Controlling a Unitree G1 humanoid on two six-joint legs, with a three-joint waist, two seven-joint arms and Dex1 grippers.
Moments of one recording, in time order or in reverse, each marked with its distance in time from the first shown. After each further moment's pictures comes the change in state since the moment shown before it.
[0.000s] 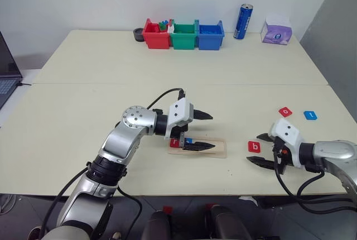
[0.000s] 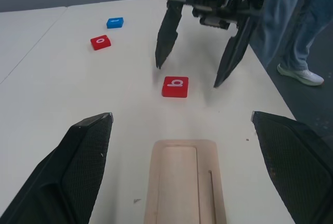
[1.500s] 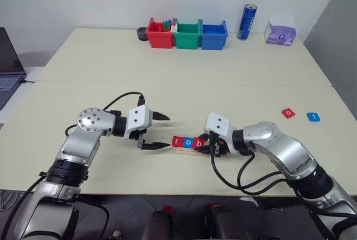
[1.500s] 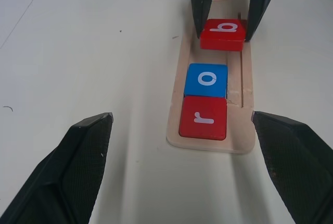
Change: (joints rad) left arm 0.085 0.275 0.110 0.235 0.071 -0.319 -0.108; right arm -0.452 0.364 0.432 0.075 -0.104 0.156 -0.085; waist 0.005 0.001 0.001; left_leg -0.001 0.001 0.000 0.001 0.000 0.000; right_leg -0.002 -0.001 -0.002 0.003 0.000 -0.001
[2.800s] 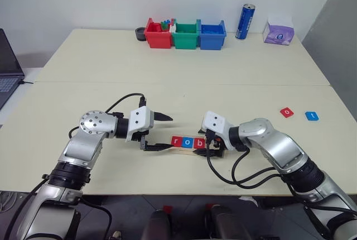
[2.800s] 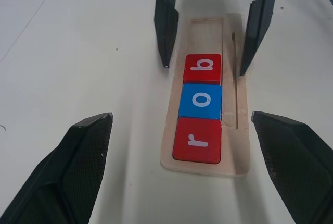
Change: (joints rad) left arm 0.017 -0.019 0.002 -0.025 -0.031 -0.004 0.015; right arm -0.044 0.033 0.024 0.090 -0.051 -0.034 0.039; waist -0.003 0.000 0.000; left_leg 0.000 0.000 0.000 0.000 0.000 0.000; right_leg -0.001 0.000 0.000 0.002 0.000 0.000
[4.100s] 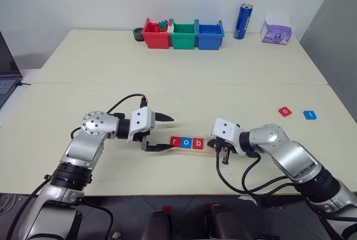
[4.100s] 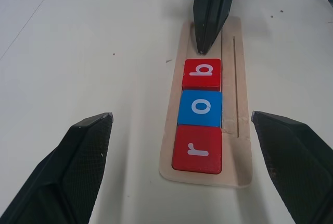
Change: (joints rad) left arm 0.003 -0.013 0.000 -0.002 0.008 0.003 0.003; right arm 0.083 -0.093 0.010 -0.066 -0.087 -0.055 -0.022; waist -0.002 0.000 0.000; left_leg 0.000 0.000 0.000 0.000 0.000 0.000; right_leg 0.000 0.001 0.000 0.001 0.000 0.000
